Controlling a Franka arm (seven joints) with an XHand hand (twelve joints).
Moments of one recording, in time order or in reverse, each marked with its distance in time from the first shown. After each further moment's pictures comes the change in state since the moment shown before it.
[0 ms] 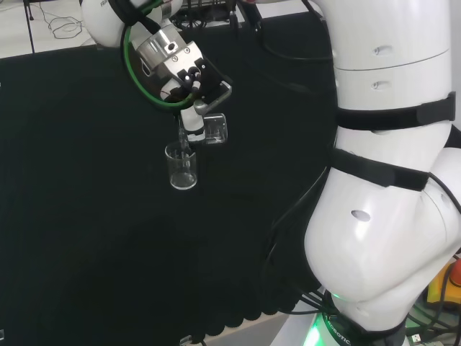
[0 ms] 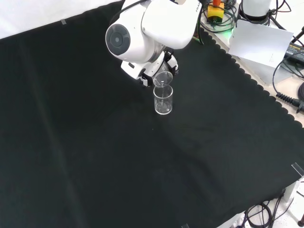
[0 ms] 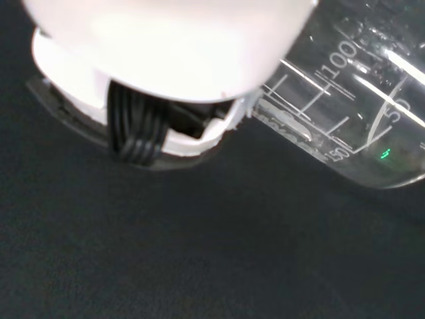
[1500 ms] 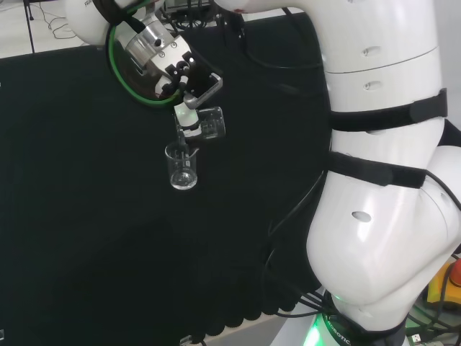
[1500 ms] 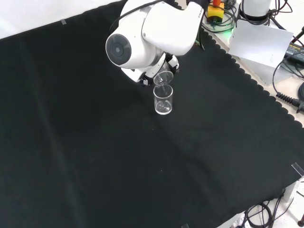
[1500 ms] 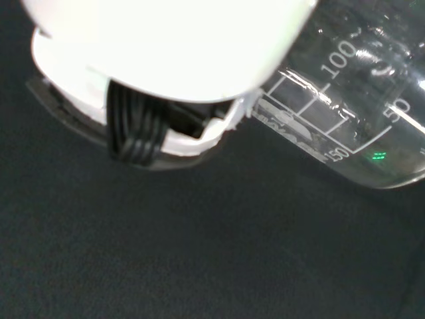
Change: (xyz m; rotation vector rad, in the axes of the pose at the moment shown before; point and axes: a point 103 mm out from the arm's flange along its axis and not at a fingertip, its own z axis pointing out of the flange) arm 0.006 -0.006 -0.016 0.072 -0.060 0.050
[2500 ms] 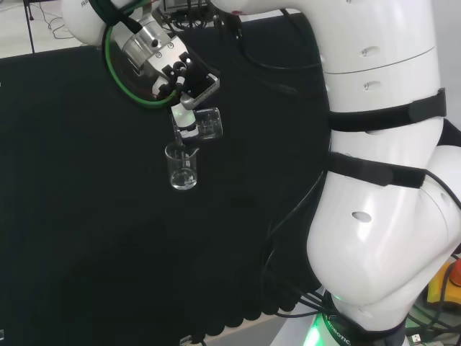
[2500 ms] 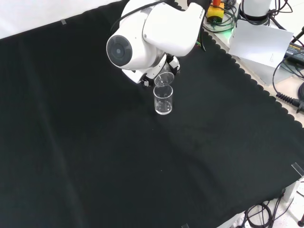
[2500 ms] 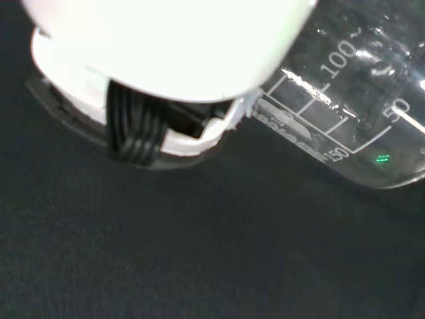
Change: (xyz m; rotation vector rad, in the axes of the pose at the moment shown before) arm 0.004 0.000 -0.002 -0.006 0.007 -0.001
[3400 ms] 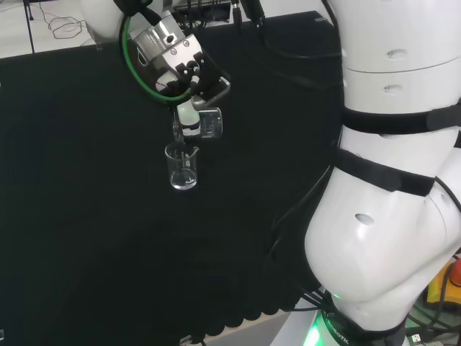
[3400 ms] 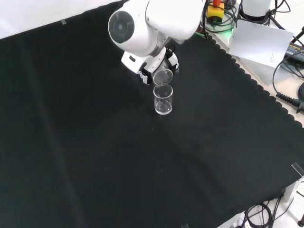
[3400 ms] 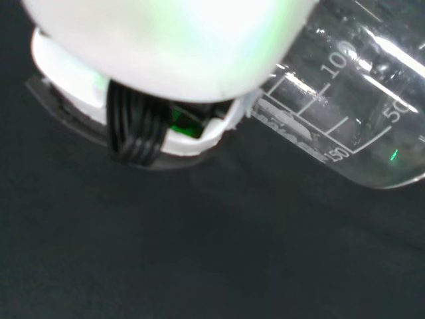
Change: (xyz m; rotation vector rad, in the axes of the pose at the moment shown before) arm -0.010 -0.002 0.007 -0.164 0.108 -0.066
